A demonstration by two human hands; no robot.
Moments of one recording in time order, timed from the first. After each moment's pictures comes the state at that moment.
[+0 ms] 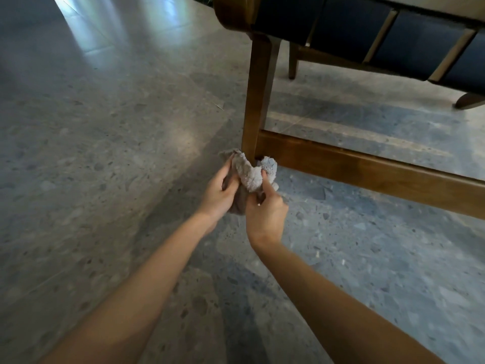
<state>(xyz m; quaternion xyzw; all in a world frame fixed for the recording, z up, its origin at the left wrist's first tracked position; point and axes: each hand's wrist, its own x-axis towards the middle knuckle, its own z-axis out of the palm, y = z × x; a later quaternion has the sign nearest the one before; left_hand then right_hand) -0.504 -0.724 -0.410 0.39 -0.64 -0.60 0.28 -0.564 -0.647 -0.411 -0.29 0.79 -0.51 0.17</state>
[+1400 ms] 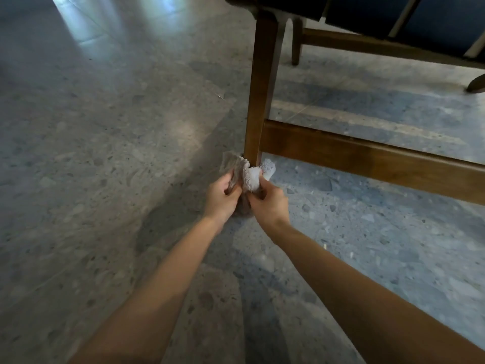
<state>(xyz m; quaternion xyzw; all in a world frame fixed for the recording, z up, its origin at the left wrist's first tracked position) -0.501 -0.720 -0.438 0.43 -0.65 -0.56 0.29 -0.585 -0.655 -0.439 -0.31 0.76 -0.47 0.31</state>
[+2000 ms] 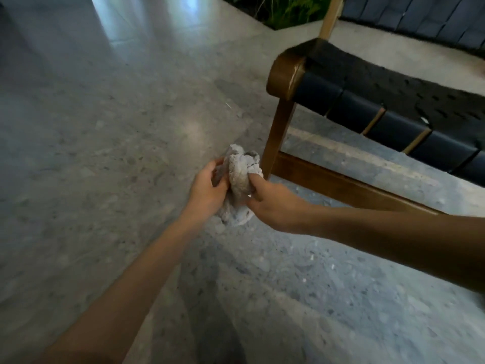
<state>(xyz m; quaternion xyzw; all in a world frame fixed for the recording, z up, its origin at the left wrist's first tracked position) -0.446 -0.715 -0.314 0.44 -0.65 -0.51 0.34 -0.565 -0.636 -0.258 -0.61 0.71 -0.11 0.33</state>
